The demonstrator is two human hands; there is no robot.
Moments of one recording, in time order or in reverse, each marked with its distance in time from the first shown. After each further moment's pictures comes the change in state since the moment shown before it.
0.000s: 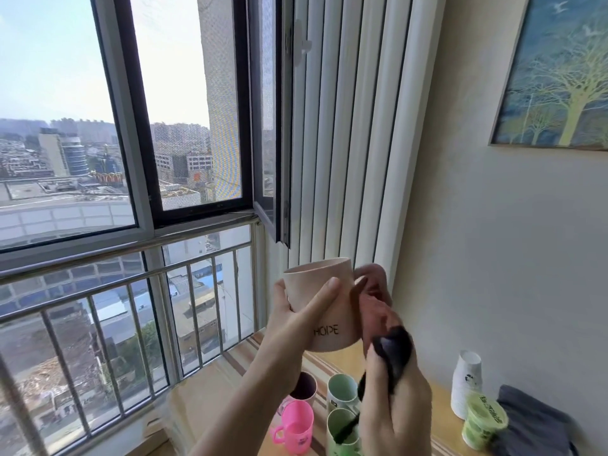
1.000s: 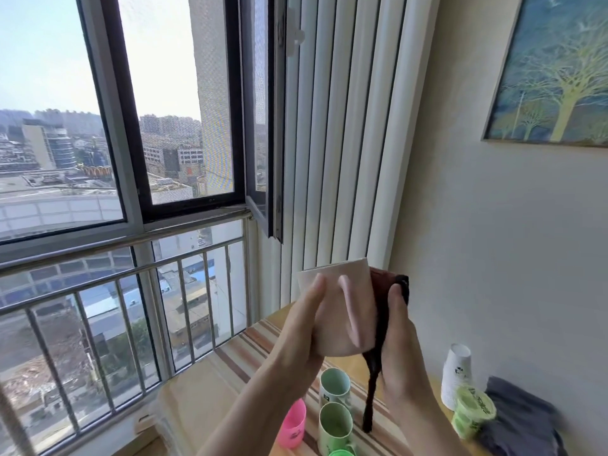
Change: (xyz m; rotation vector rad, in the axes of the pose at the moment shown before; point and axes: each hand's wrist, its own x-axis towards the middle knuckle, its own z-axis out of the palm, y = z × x) left_hand 0.007 -0.018 0.010 -0.181 -0.291 -0.107; right_hand 0.081 0.028 -0.030 0.373 -0.196 0.589
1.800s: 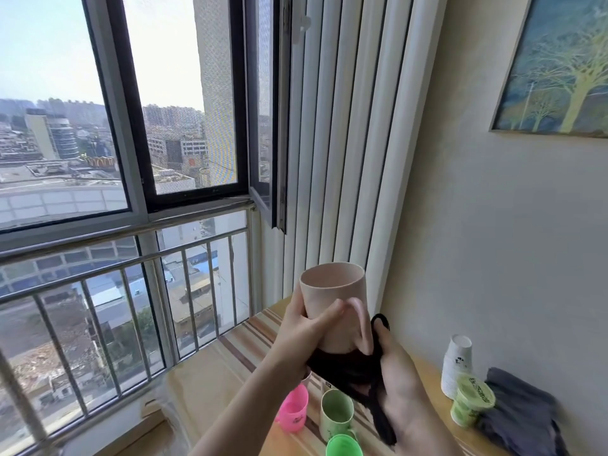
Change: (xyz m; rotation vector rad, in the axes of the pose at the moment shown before) left_hand 0.003 -0.030 -0.024 0.158 0.126 0.057; right_hand -0.022 0.015 0.003 0.560 0.116 0.678
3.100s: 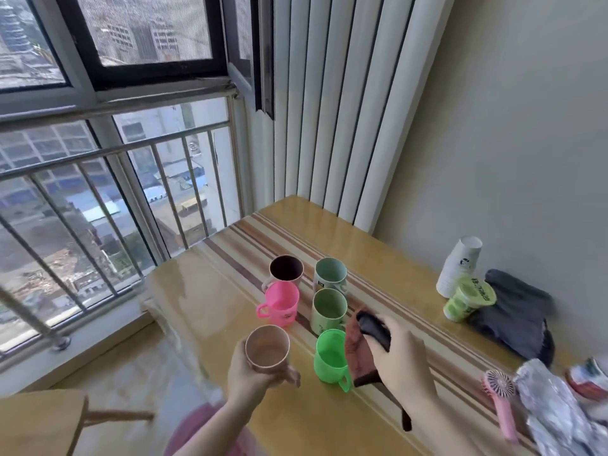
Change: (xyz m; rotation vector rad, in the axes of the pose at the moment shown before) left_hand -0.083 -0.314 -0.138 0.328 0.469 -0.450; right_hand 0.098 0.086 -0.204 -1.507 0.349 -0.434
